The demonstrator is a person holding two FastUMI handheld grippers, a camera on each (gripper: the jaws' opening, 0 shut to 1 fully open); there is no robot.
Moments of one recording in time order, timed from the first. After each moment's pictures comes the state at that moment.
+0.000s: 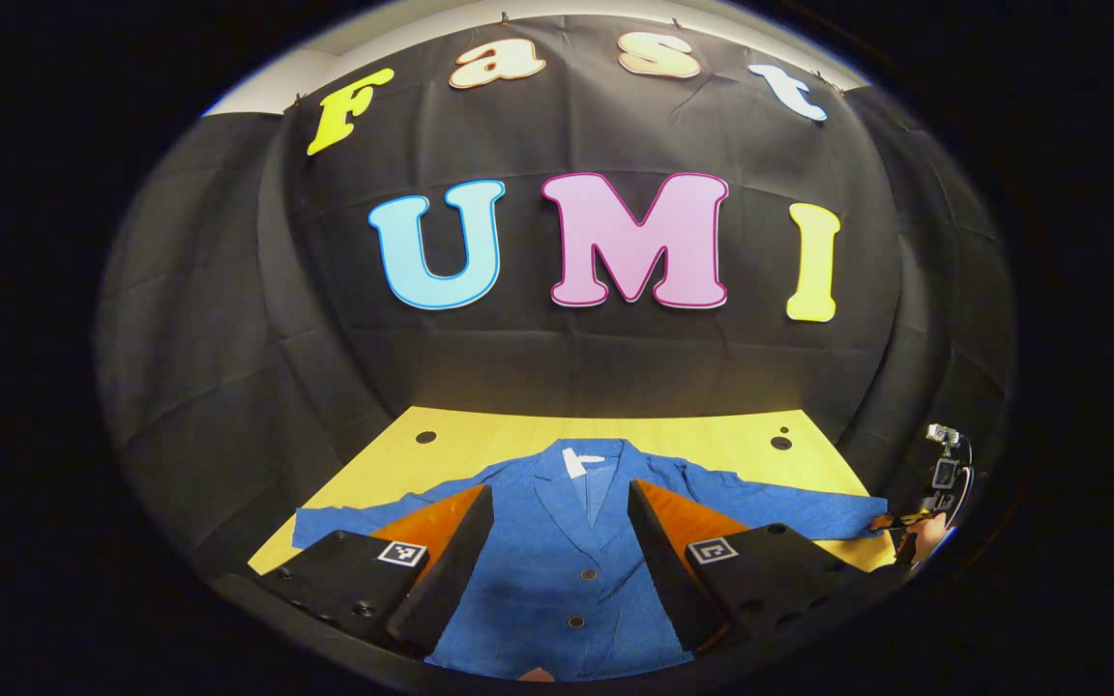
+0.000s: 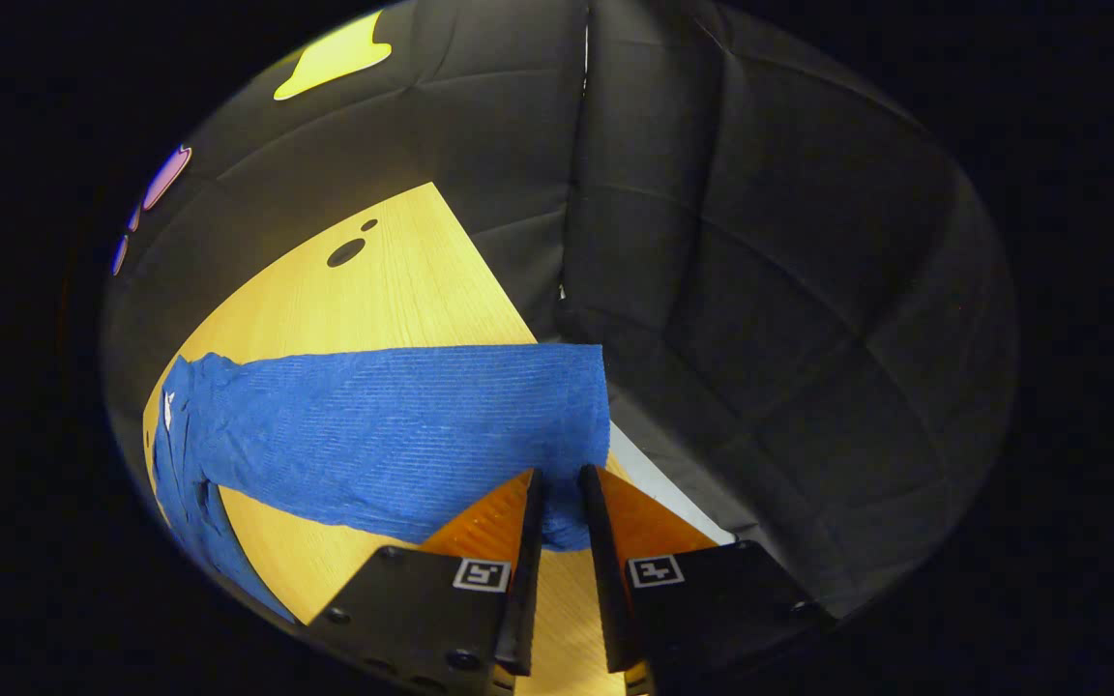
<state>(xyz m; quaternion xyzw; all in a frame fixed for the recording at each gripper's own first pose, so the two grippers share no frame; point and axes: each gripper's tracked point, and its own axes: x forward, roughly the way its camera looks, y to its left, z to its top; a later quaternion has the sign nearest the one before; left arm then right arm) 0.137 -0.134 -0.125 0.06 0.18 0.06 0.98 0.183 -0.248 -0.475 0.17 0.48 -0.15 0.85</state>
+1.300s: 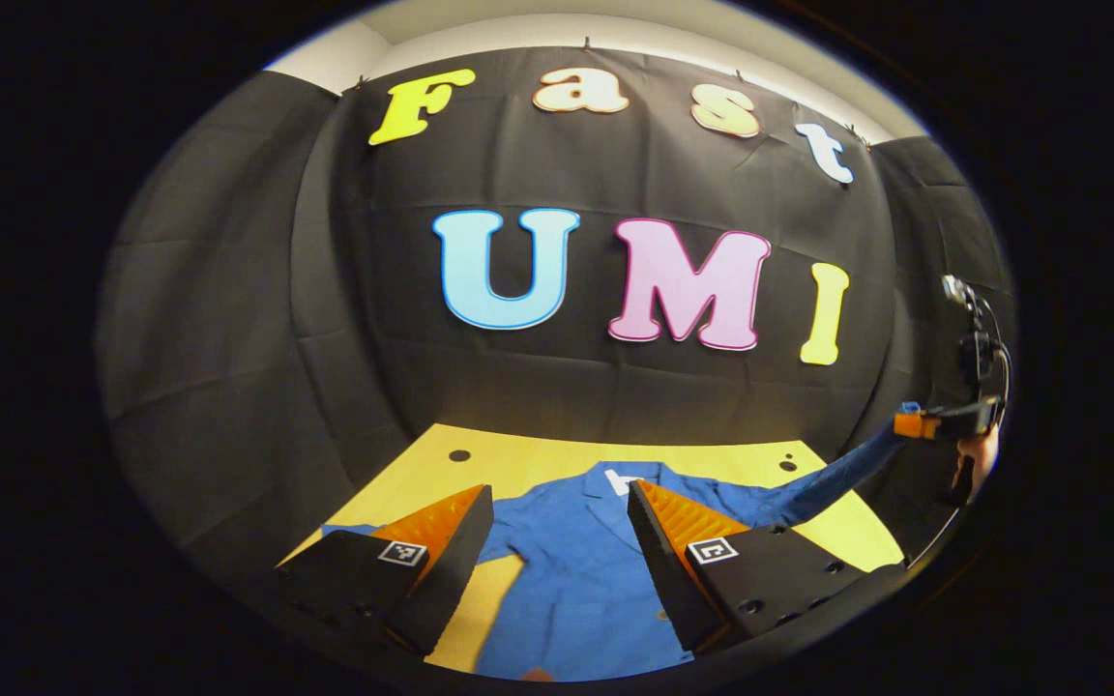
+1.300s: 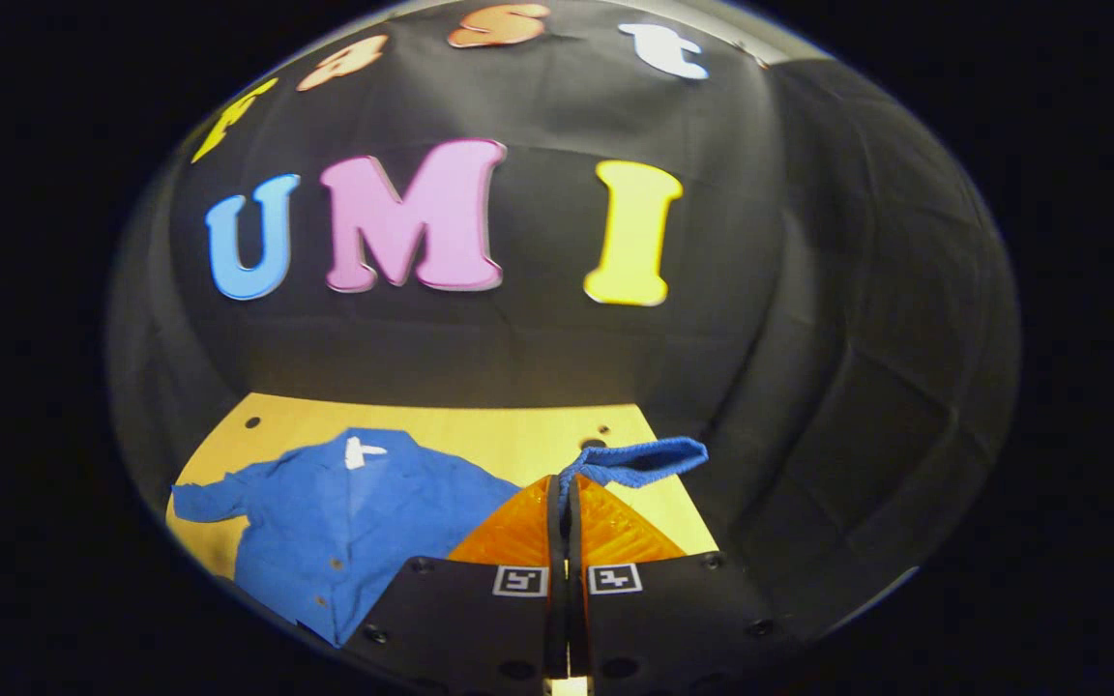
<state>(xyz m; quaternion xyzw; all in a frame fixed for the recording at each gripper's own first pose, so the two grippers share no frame) 0.087 0.049 -0.096 0.03 0.11 0.03 0.99 0.211 0.010 -0.109 0.00 0.18 0.00 0.98</state>
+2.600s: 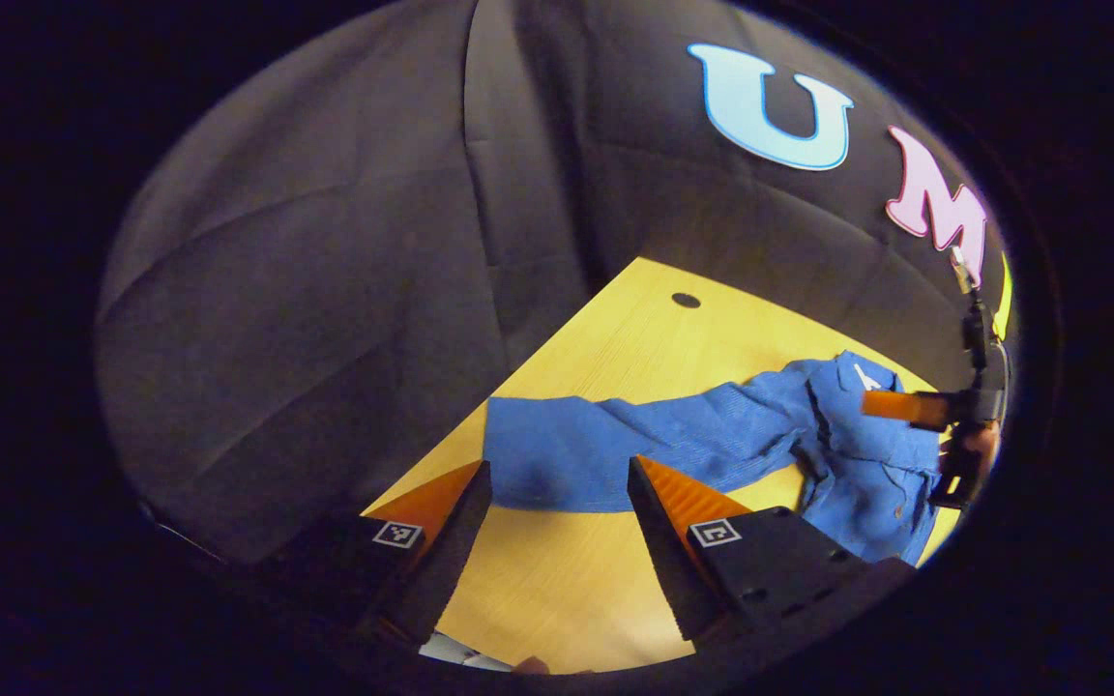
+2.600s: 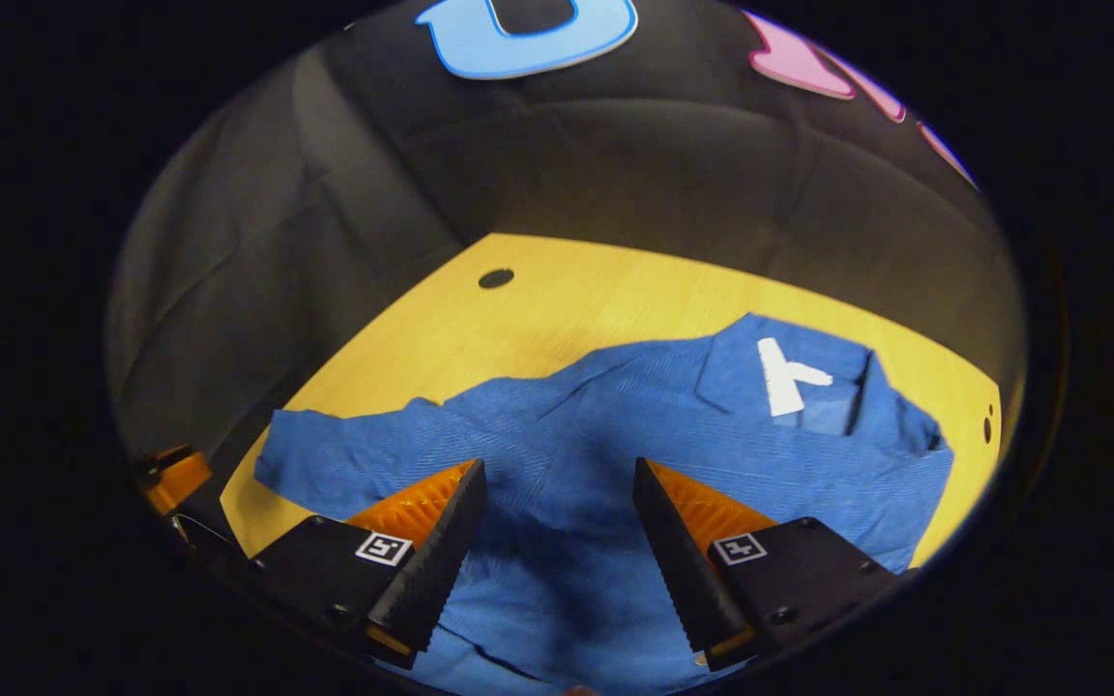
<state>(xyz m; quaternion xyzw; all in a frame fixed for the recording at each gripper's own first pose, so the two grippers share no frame) 0.115 0.354 -0.320 -0.07 0.35 0.23 0.90 0.238 0.441 -0.292 0.00 0.36 0.32 0.87</state>
